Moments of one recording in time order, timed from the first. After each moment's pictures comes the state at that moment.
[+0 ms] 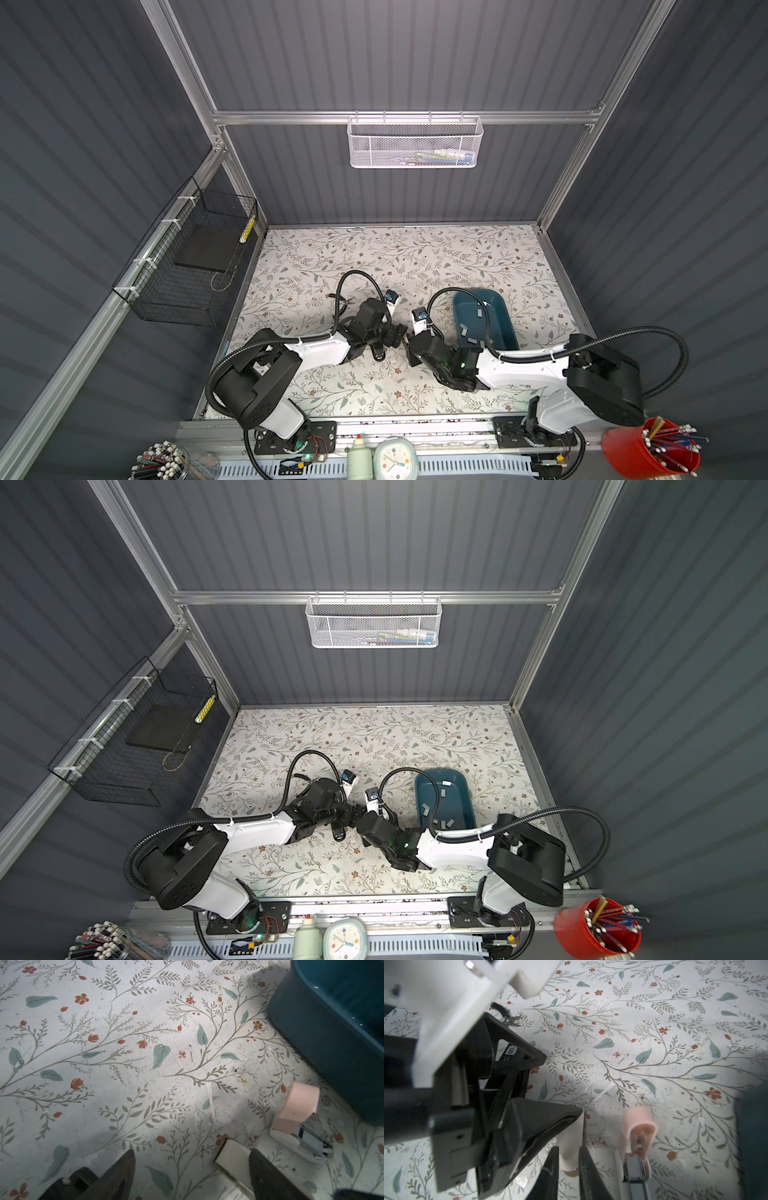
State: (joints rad) left arm -0.75 1.53 0.62 0.20 0.04 -0.15; right arm 1.15 1.53 0.67 0.13 0.52 0.56
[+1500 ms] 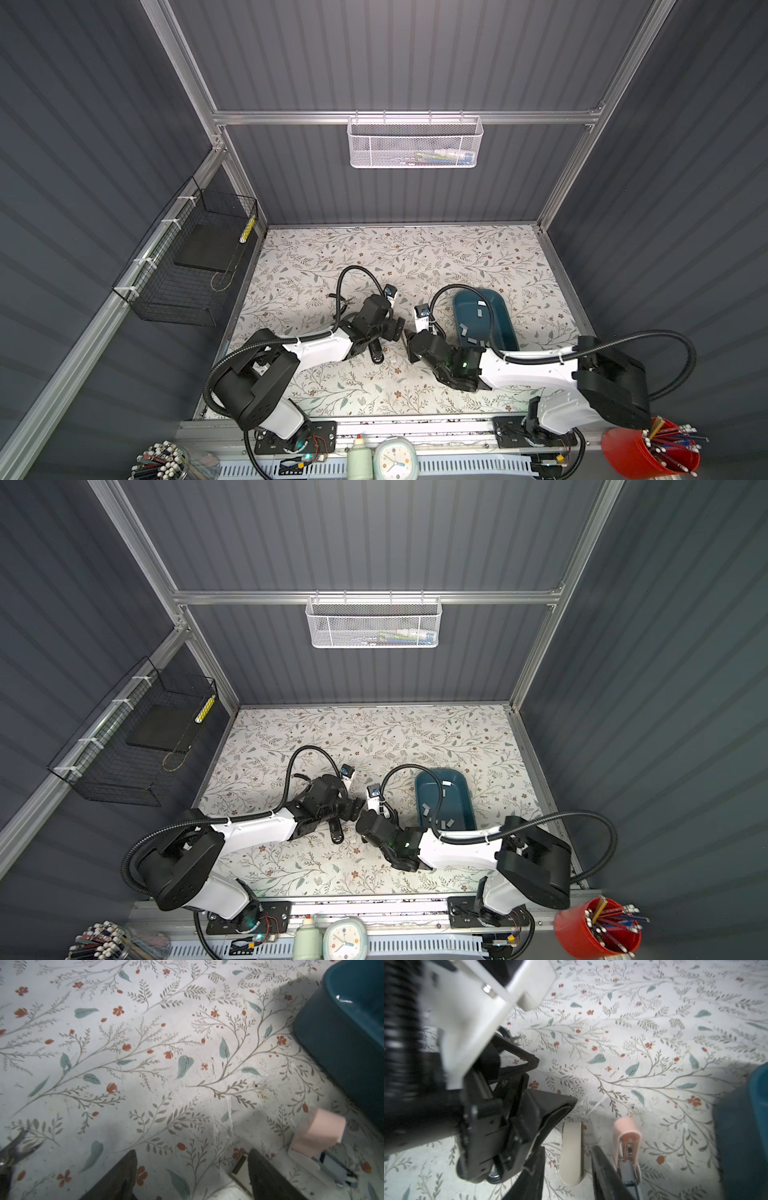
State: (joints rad) left arm -0.77 1.53 0.71 0.11 -0.11 -0.18; right arm 1.17 1.43 0.68 0.10 0.59 0.57
